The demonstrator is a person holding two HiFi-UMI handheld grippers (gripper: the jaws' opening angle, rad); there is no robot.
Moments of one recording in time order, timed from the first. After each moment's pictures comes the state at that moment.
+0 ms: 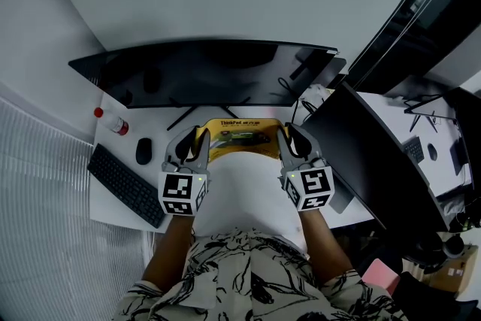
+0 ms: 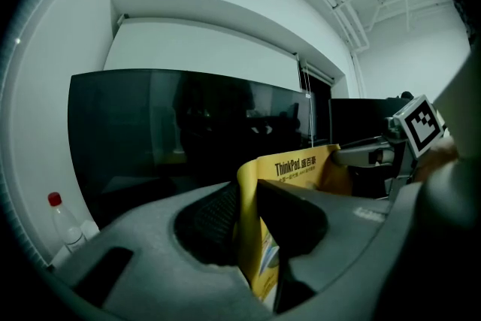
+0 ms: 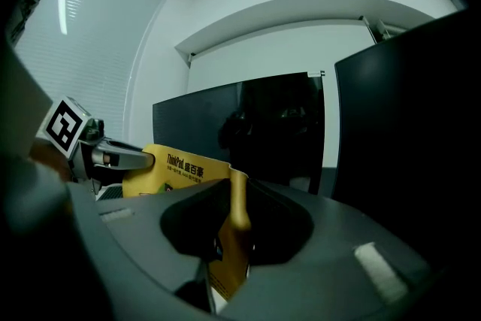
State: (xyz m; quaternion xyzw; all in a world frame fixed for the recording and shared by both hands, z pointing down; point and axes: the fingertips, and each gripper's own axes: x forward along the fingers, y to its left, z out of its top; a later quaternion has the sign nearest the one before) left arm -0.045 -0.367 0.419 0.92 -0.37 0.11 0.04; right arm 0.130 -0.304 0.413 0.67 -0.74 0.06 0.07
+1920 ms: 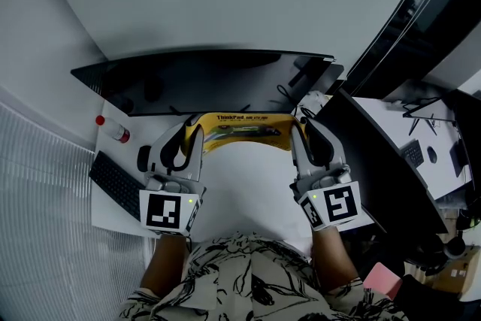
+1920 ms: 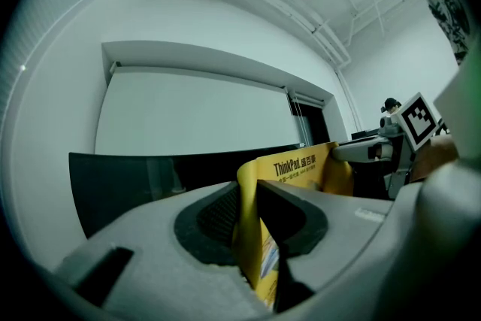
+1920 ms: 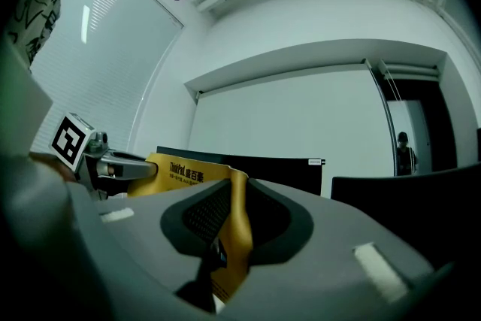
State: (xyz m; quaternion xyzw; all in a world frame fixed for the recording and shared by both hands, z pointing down) left arm -0.047 -0.349 0.297 0.93 -0.36 0.02 -0.06; right arm 0.126 -0.281 0.288 0.66 -0.75 -0.04 0.00
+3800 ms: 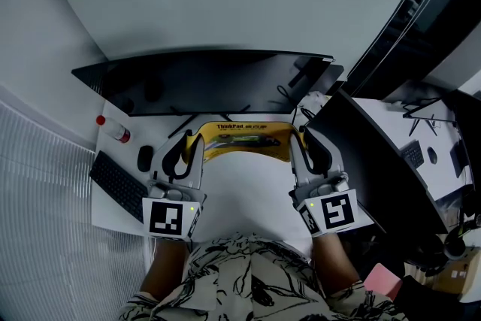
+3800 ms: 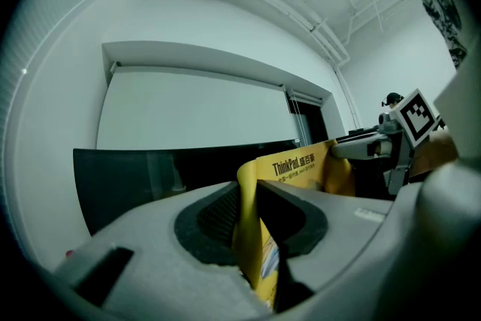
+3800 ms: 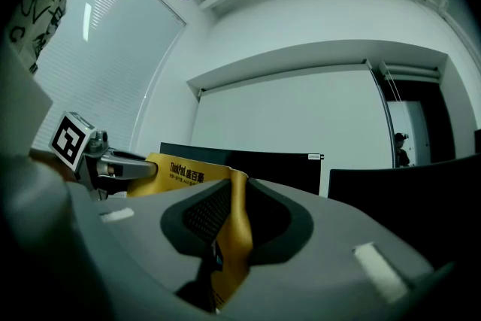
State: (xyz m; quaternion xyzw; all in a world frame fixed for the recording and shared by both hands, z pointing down) left arm -0.050 -0.339 0.310 0.93 -0.36 0.03 -0.06; right arm 0.122 -0.272 0.296 0.66 -0.75 -0.04 0.01
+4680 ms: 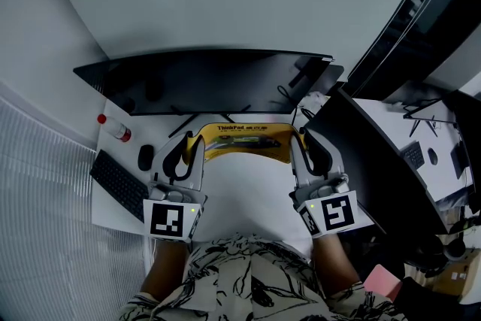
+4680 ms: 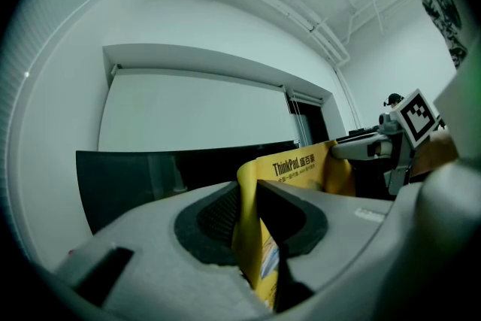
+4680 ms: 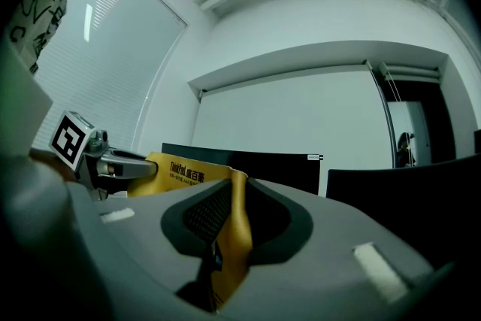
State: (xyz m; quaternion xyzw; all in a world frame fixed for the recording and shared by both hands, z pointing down) left arm -0.051 -0.331 0.307 0.93 -0.37 0.03 -0.06; right arm 0.122 -0.265 0.296 0.66 -0.75 -0.04 0.00
